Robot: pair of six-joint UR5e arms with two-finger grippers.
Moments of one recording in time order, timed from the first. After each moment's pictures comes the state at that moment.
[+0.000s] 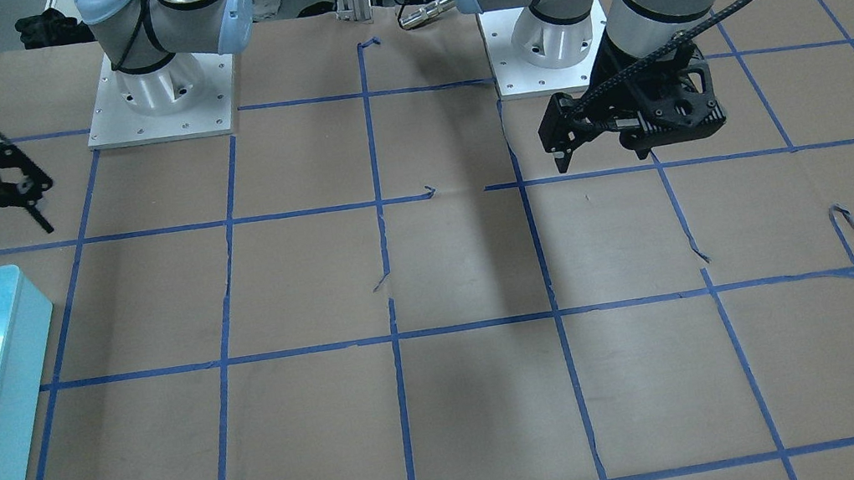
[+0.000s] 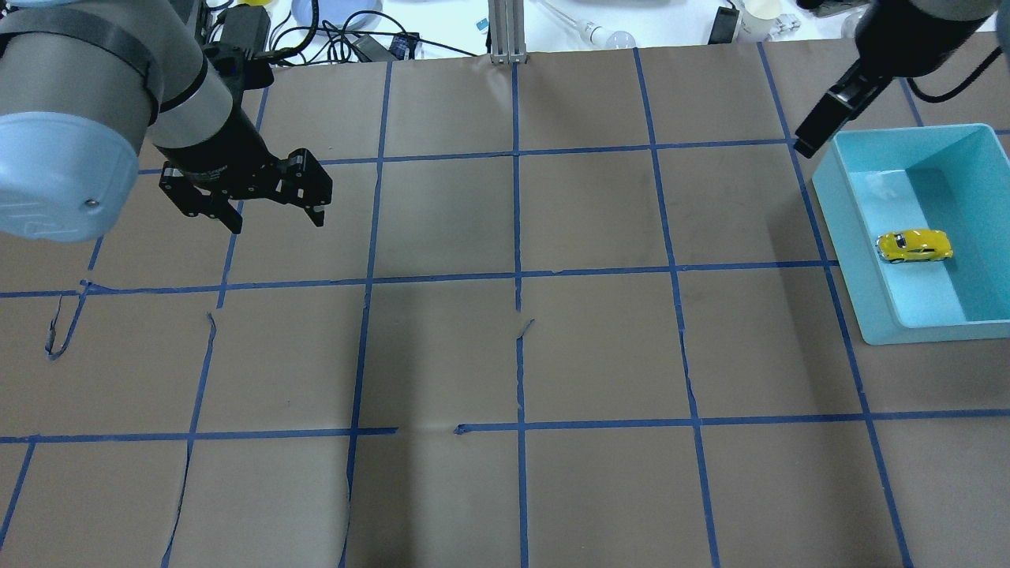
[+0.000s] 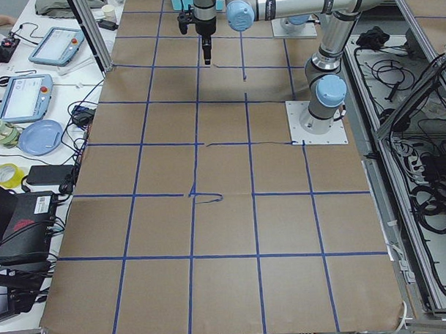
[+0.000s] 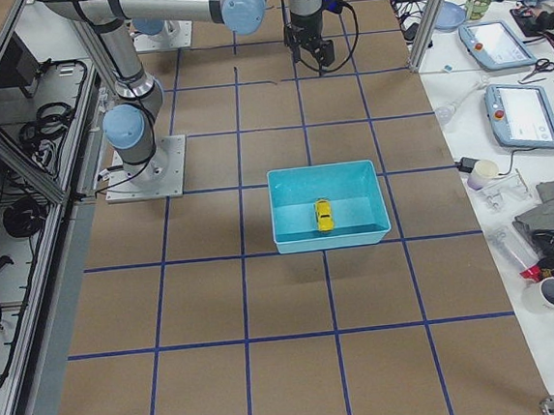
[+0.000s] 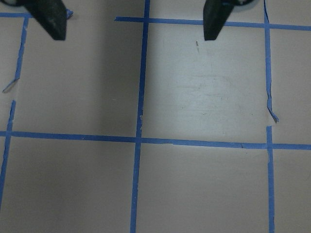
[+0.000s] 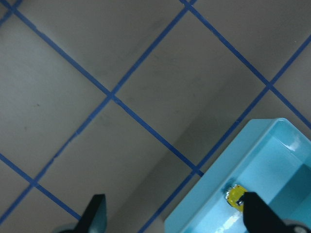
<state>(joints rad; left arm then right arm) -1.55 -1.57 -1.70 -1.45 1.57 -0.03 1.45 -1.54 1.55 -1.69 -1.56 -0.75</state>
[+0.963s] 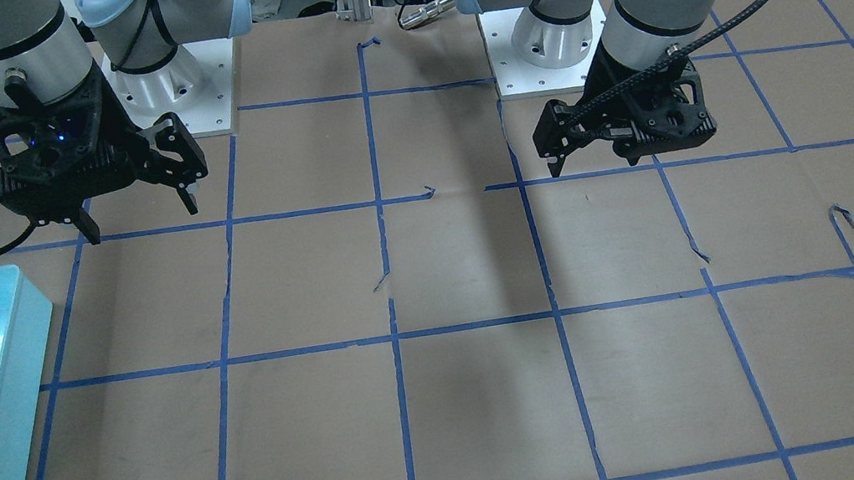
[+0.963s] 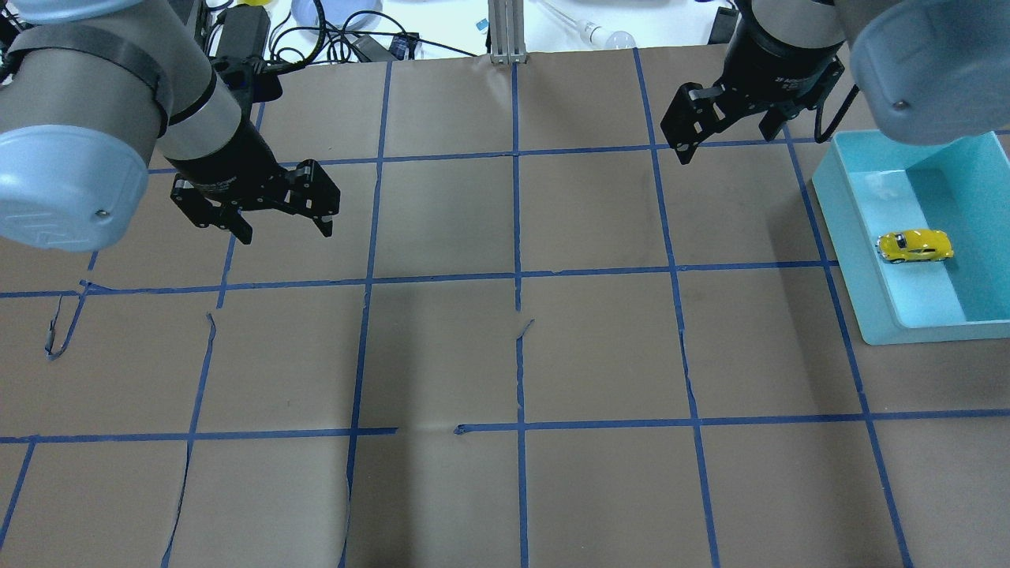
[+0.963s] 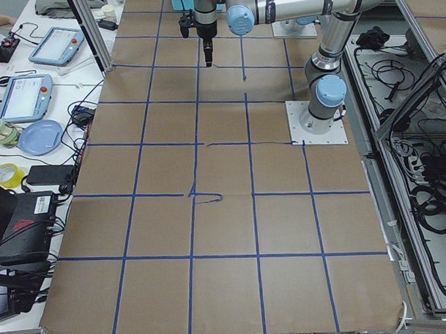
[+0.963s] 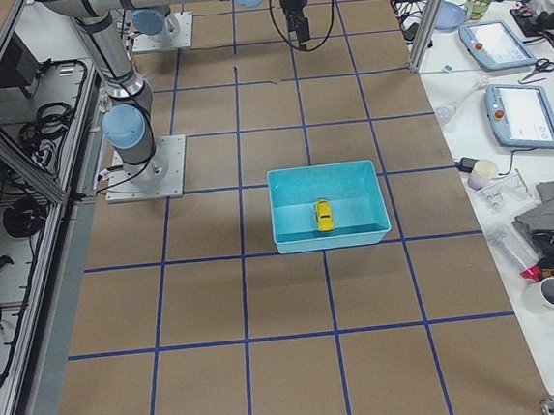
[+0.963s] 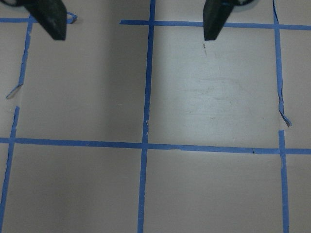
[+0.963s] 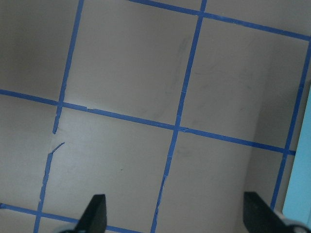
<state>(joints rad) -1.54 -1.57 -1.73 -1.42 1.53 -0.03 1.61 -1.54 1.55 -1.69 -1.56 -0.18</state>
